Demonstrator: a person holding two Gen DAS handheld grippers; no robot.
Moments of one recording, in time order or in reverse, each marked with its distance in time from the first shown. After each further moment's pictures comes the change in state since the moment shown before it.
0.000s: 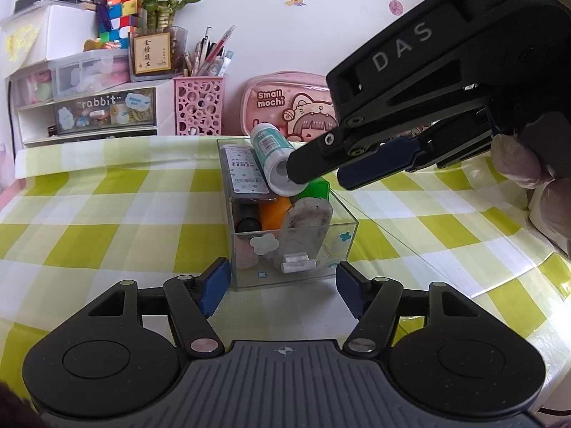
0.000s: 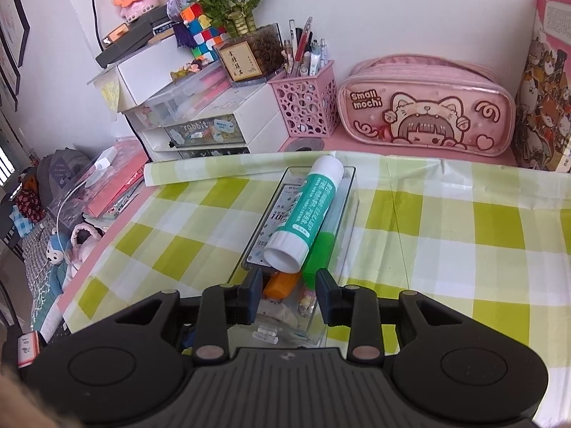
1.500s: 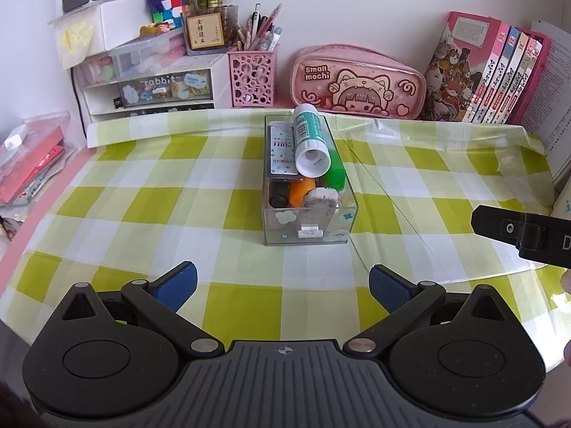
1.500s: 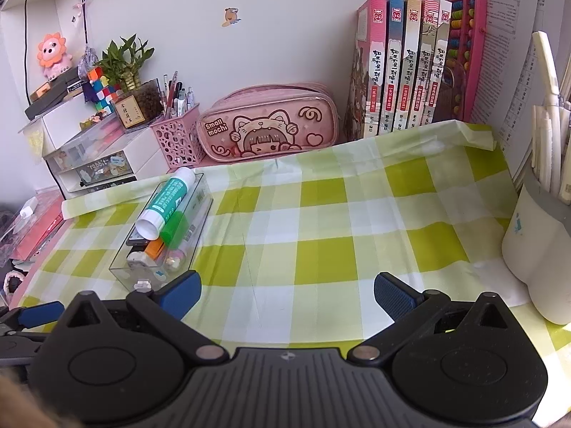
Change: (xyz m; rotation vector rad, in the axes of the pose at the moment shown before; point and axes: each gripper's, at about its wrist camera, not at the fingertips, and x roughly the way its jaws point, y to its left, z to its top) left arm -0.049 -0.031 0.033 -0.074 0.225 0.229; right arm -0.091 -0.043 -0.076 0.154 -0.144 -0.319
